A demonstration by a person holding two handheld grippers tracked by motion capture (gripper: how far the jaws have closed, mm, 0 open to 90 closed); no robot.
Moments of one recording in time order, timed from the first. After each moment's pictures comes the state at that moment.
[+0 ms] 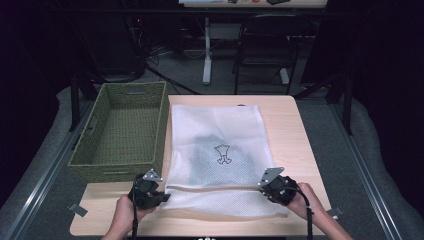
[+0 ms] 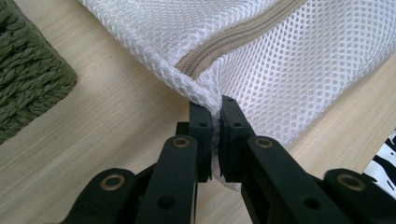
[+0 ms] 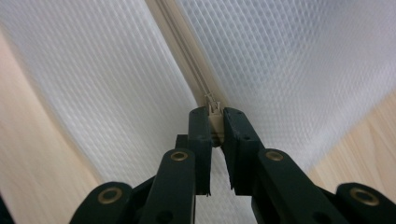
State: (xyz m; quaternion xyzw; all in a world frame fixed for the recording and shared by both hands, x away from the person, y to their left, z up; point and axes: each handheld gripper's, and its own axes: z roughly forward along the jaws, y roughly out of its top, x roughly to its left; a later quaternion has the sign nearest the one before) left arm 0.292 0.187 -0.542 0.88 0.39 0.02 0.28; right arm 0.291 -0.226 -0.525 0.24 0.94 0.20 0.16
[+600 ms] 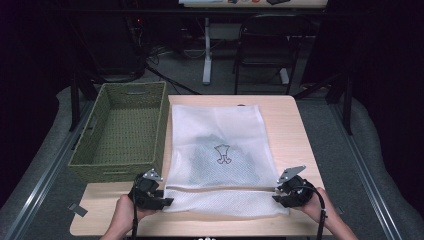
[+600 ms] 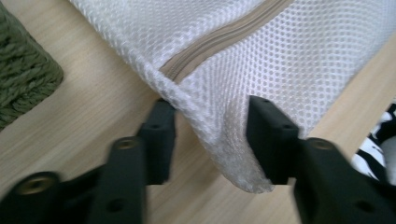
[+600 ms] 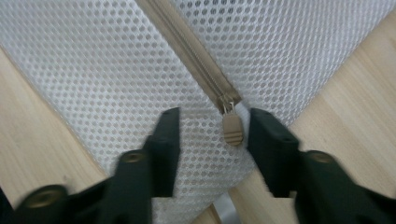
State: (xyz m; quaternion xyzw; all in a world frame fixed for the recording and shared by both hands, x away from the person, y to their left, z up) left arm 0.292 0.187 -0.536 0.88 0.38 0.00 0.28; right arm 0.294 -0.273 -0.544 0.32 0.91 0.23 0.11
